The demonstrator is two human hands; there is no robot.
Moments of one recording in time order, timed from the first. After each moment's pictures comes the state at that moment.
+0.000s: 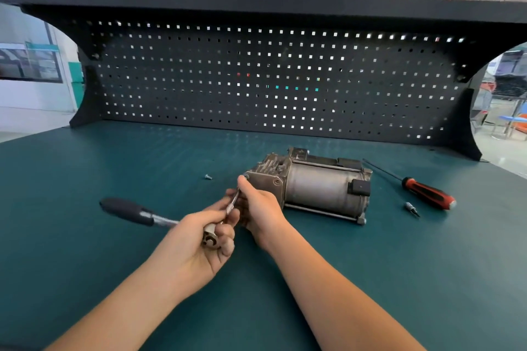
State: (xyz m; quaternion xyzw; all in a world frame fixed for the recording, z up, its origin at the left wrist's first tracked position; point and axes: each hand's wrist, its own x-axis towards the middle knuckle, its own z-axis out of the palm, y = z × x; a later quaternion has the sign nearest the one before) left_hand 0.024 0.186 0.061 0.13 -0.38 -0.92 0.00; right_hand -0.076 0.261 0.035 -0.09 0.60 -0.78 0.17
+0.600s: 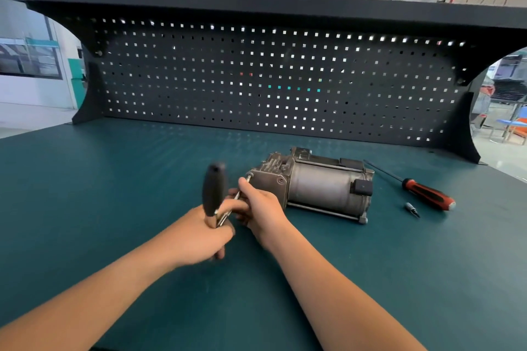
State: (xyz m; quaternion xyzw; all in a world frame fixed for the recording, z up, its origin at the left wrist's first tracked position) left_hand 0.023 0.165 0.060 0.00 -0.88 -0.47 0.02; right_hand -0.070 0.260 0.037 -0.09 0.62 -0.76 0.16
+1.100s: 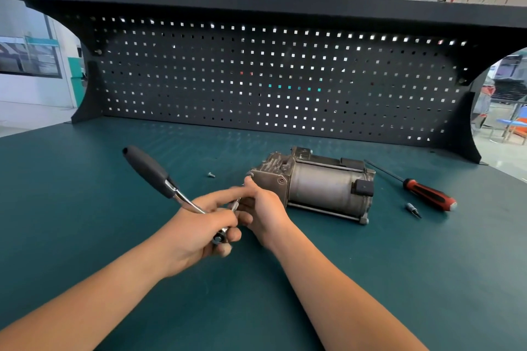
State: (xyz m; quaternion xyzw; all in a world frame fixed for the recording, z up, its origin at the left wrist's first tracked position) left_hand 0.019 0.173 0.062 0.02 -0.67 -0.74 0.01; right_hand -0.073 0.263 0.037 -0.09 0.57 -0.79 0.20
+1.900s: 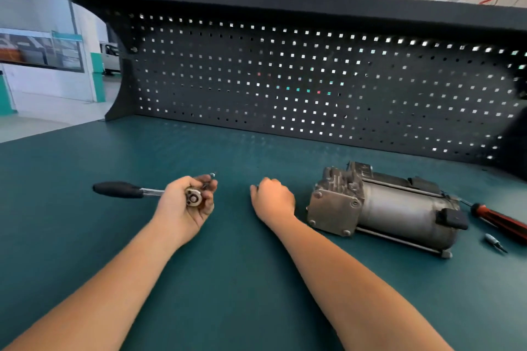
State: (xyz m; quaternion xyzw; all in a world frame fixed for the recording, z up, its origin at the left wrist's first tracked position) left_hand -0.046 0.027 0.049 0.16 -0.37 -0.91 0.12; right_hand -0.152 0.151 0.025 -0.17 0.97 -0.15 -0.12
